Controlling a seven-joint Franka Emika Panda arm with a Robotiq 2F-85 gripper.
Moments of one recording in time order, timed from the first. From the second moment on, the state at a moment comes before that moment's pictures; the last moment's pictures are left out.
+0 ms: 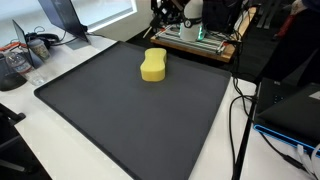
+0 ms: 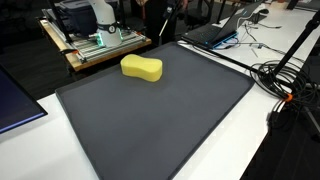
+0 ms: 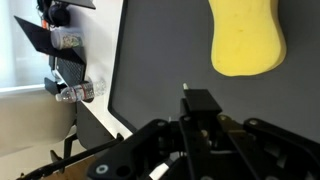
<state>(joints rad) 0.25 -0.01 0.21 -2.17 -0.75 1.82 0.50</state>
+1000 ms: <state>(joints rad) 0.05 -0.19 0.01 -2.02 -0.31 1.91 0.12</state>
